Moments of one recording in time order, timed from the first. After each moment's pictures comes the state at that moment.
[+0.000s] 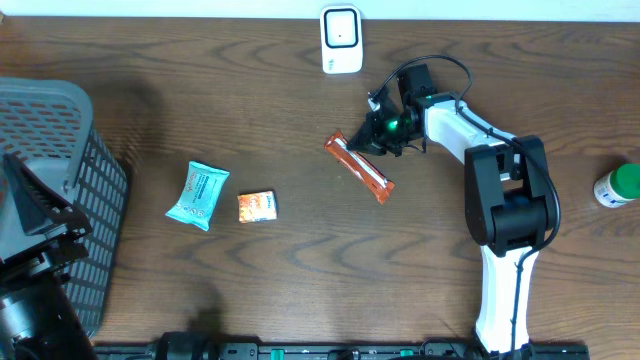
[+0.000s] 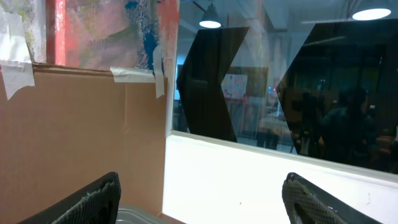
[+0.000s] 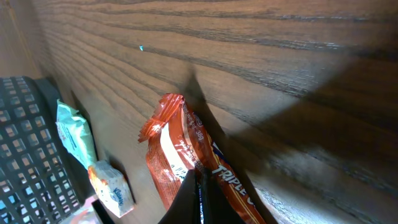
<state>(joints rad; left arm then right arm) -0.02 0.50 1.20 -0.34 -0.45 0.06 0.24 2.27 1.55 -0.56 -0.77 0.40</state>
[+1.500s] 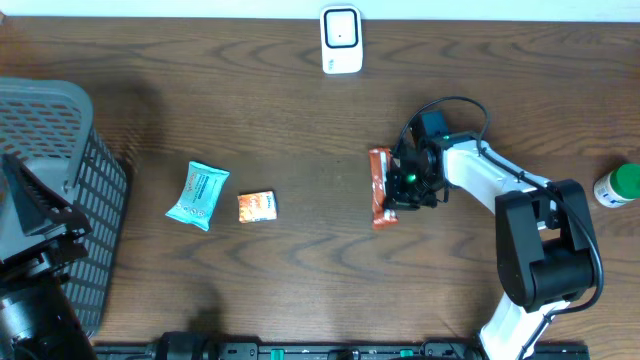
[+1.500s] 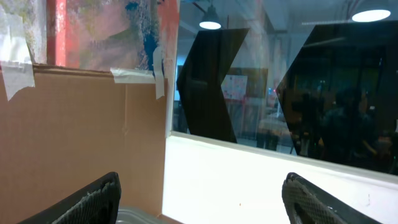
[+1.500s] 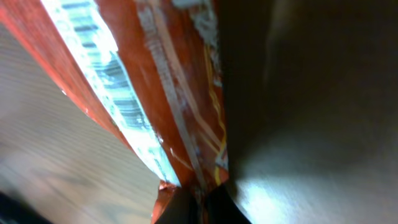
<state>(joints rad) -0.02 0.50 1.20 -0.33 -0.45 0.06 0.26 1.92 1.13 -0.77 -0.43 0.24</state>
